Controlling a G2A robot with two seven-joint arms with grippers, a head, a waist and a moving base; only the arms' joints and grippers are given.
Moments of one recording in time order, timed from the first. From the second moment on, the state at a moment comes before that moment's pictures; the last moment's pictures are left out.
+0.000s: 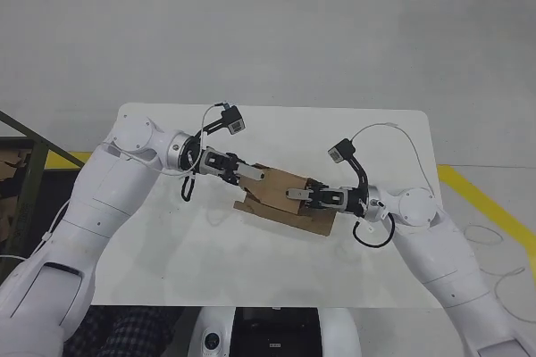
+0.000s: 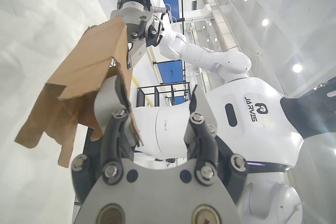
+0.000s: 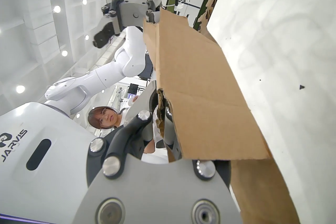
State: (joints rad) left arm 0.73 -1.01 -0.97 -1.27 -0.68 -0.22 -1.54; right arm -1.05 -1.14 1.03 -1.42 0.42 -0.41 1.08
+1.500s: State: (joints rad) left arm 0.67 -1.04 -0.90 -1.32 -0.67 -0.25 -1.49; right arm -1.07 -1.15 1.01 -1.46 0.39 -0.38 1.03
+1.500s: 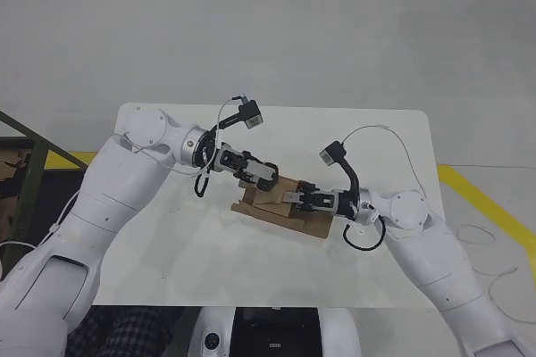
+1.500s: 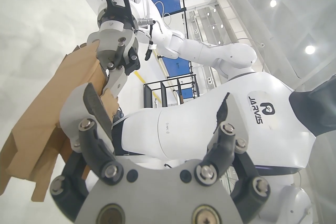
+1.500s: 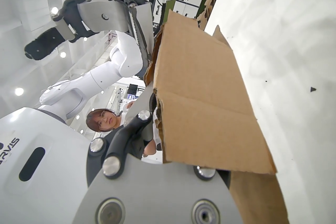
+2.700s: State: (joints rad) left arm 0.74 -1.02 -1.02 -1.32 -0.64 -0.22 -1.46; right arm -1.11 -1.15 1.00 -1.51 0.43 -0.39 1.05
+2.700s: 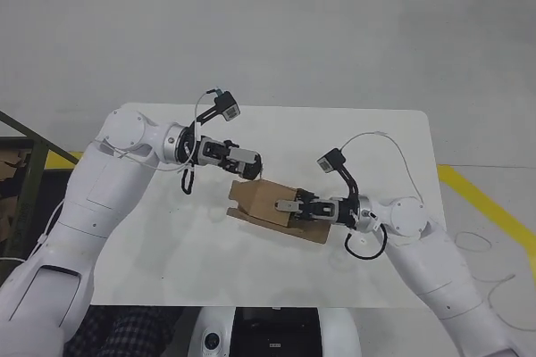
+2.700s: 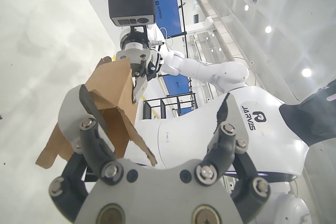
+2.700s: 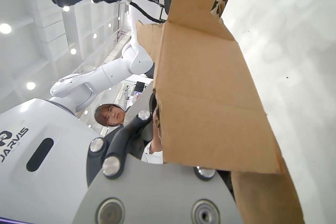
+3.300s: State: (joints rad) left arm 0.75 -1.02 -1.05 -1.31 -0.61 -0.23 -1.46; right arm -1.11 -1.15 1.03 -1.49 0.43 -0.40 1.02
